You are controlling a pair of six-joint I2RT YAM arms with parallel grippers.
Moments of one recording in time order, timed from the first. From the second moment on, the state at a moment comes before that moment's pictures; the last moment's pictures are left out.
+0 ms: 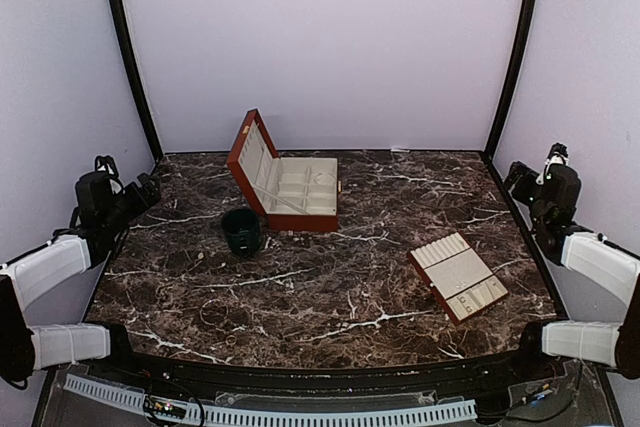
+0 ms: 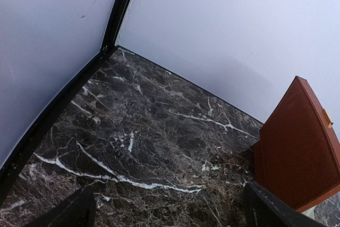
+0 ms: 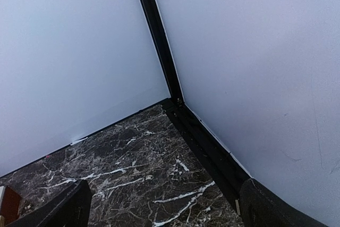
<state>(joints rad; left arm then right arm) 0.05 1.01 0.48 0.21 -0.02 -0.49 -0.04 1.01 0.48 0.36 0.27 0.32</state>
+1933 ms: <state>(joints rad) -0.15 1.24 0.85 -0.29 0.32 -0.21 0.68 1.38 0.73 -0.39 0.14 0.42</state>
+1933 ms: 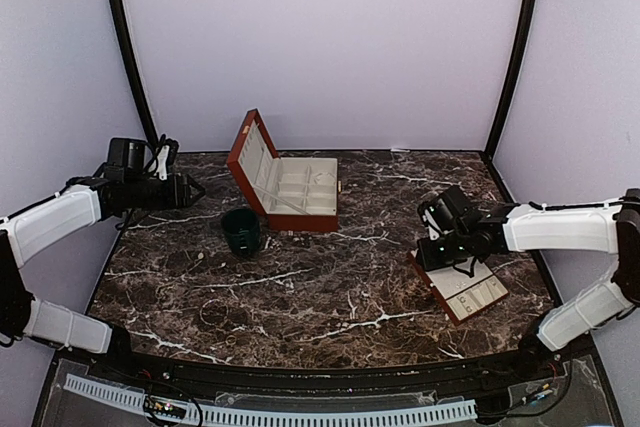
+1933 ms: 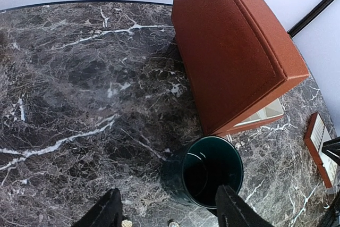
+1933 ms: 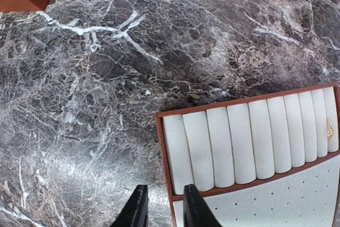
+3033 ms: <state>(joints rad) -0.15 1.23 0.85 -0.29 0.29 -0.21 0.74 1.55 0.79 -0.35 0.21 0.27</state>
